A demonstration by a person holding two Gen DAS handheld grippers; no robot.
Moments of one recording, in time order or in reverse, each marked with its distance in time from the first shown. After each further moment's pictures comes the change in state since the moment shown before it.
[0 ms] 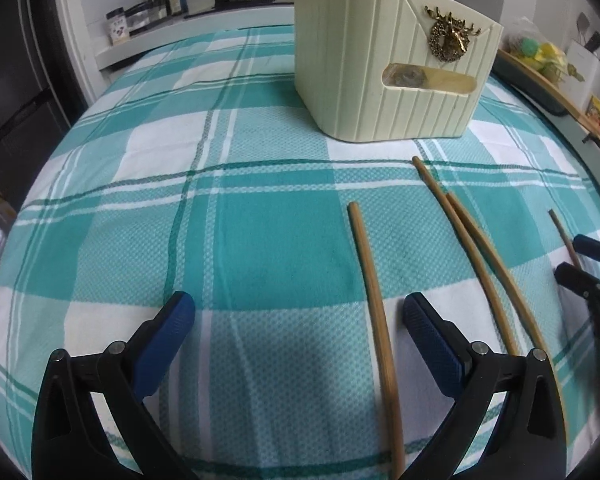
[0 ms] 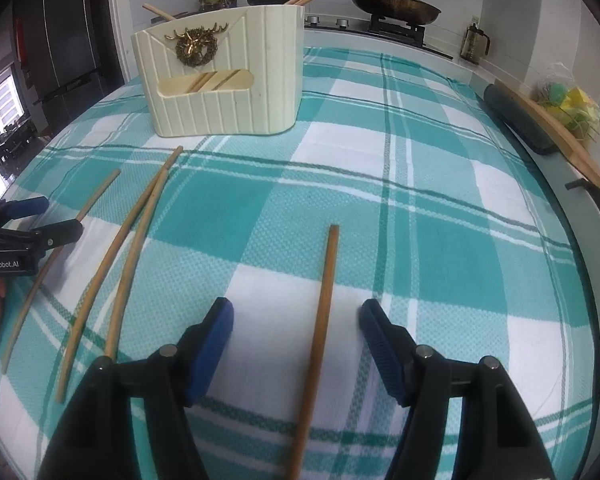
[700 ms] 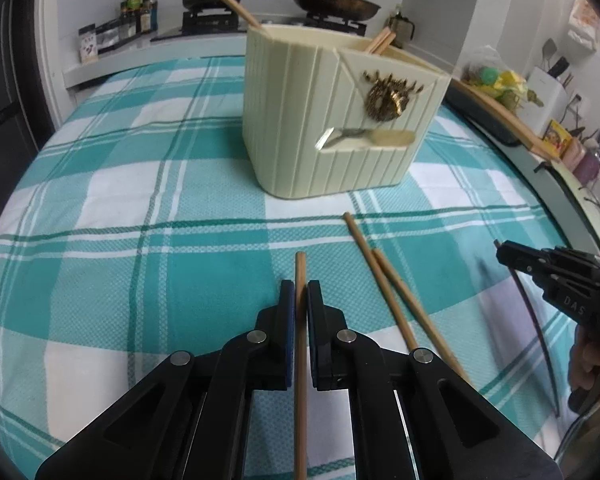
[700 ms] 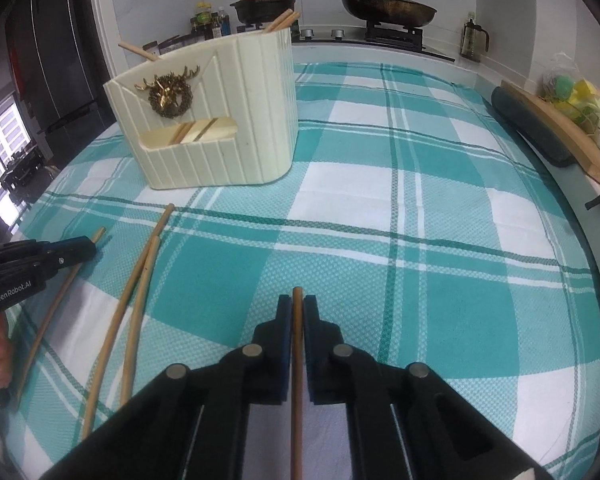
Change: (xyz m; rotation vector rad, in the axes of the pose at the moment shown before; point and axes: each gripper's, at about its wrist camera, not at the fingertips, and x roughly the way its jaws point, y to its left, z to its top) left arm -0.036 -0.013 0.021 -0.012 -0.105 -0.169; right arm 0.005 -0.008 0.037 0.064 -0.056 0.063
